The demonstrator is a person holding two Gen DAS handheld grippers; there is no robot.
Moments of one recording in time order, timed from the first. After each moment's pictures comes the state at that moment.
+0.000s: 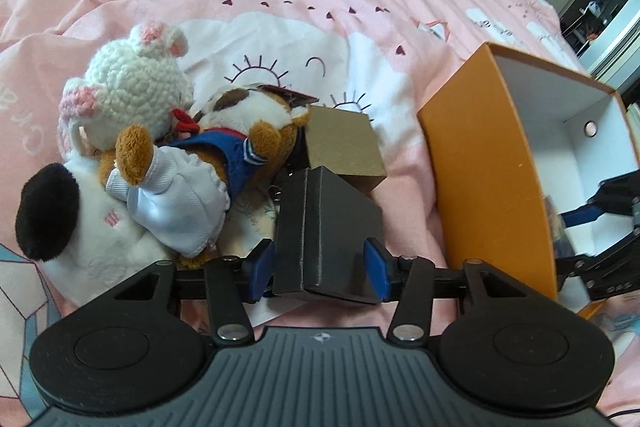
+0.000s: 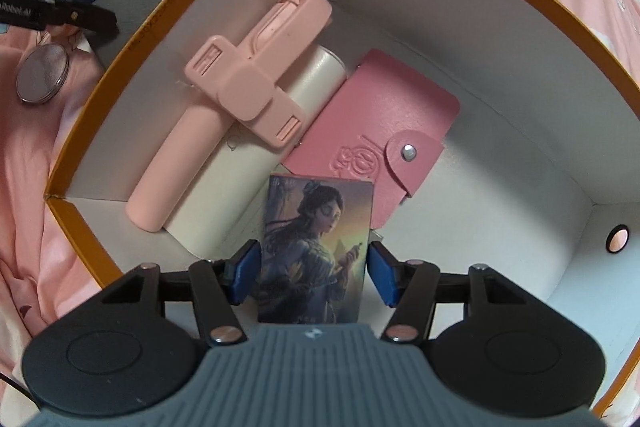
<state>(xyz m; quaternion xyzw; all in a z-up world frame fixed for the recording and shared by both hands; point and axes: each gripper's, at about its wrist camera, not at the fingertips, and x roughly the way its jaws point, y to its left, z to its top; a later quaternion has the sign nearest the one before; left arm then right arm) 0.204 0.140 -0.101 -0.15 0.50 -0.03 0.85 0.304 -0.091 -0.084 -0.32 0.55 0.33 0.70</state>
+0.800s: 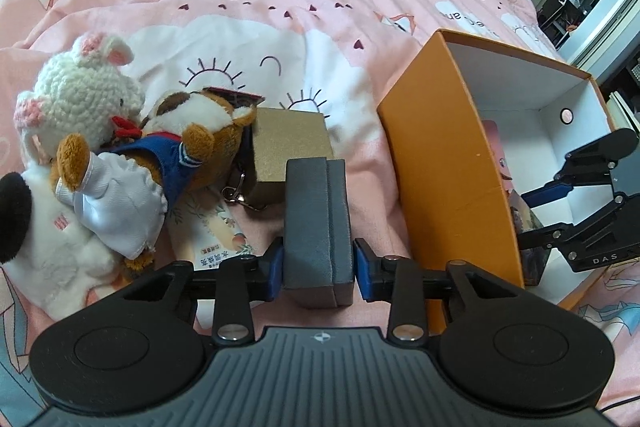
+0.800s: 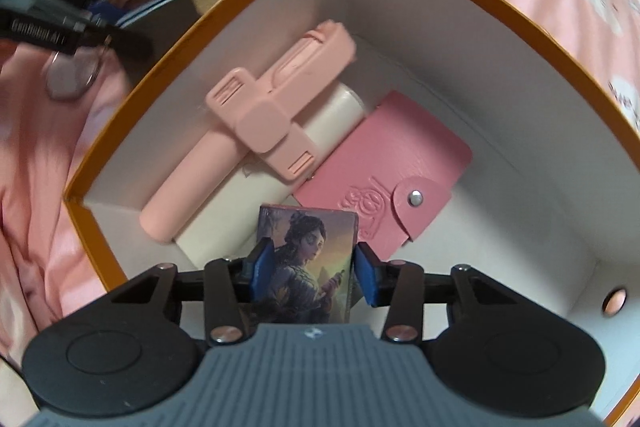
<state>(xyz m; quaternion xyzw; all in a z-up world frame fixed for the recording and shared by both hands) 0.205 0.113 -0.099 -0.13 0.50 -0.06 0.86 0.320 -0.086 -0.068 -0.34 0.52 0.40 0.68</state>
